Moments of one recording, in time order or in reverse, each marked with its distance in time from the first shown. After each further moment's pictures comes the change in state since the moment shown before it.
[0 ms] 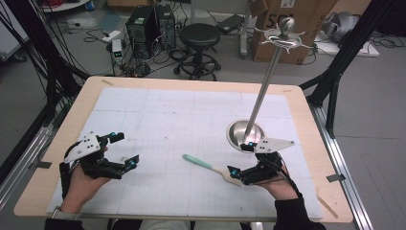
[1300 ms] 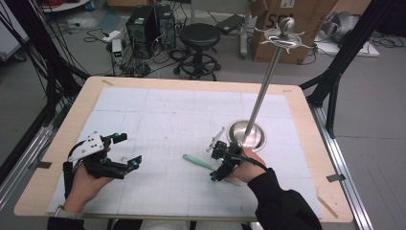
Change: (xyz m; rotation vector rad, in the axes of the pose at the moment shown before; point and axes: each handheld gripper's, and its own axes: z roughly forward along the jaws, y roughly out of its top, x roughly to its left) left arm -0.001 -0.002 0.006 0.020 -0.017 -0.006; right arm 0.010 0.031 0.108 0.737 0.030 -0.155
